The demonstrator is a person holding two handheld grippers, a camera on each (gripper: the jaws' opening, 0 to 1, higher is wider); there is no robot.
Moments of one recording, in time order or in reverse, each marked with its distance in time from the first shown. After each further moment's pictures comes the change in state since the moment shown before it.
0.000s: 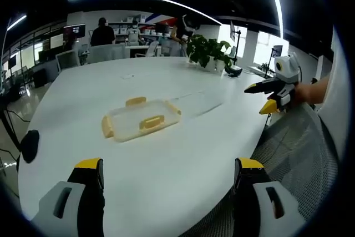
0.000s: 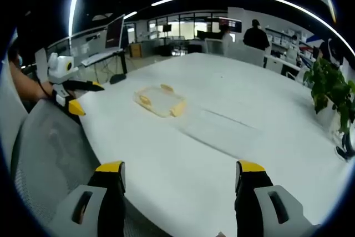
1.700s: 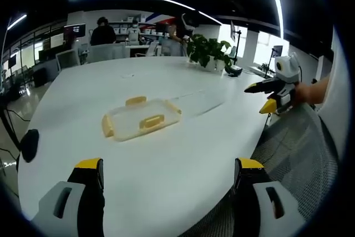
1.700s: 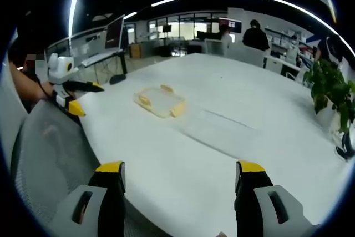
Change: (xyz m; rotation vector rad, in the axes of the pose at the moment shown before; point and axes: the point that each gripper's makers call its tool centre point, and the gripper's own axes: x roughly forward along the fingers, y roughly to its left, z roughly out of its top) left arm 0.000 0.000 -0.001 -0.002 0.005 -0.002; right arm -0.001 0.000 0.001 0.003 -0.005 -0.002
